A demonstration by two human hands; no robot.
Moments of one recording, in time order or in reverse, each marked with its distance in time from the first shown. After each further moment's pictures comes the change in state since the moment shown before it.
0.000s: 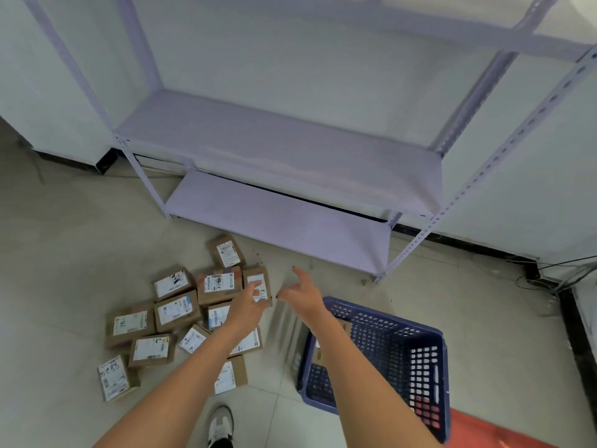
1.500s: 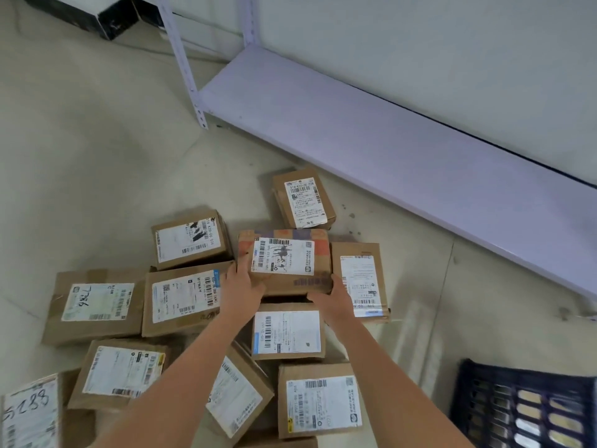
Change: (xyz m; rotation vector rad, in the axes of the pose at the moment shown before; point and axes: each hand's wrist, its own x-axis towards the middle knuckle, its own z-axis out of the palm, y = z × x) left_hand 0.496 -0.394 -0.102 0.419 0.419 -0.008; right_hand 0.514 0.284 0.272 -0.200 0.049 0.099
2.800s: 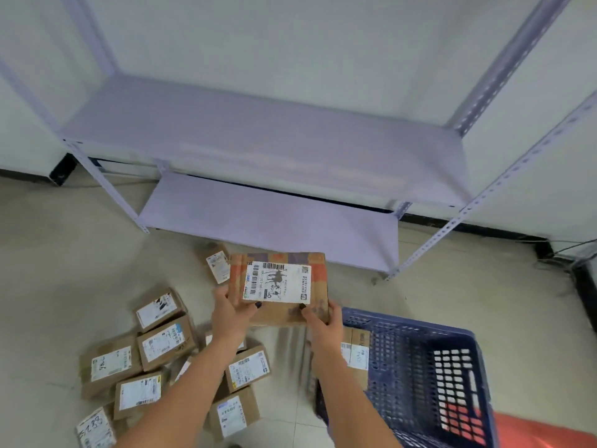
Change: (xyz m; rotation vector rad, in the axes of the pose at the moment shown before) left_hand -0.353 0.343 -0.242 -0.433 -0.174 -0.021; right_hand -0.419 -0.129 -0.293 0.876 0.404 0.080
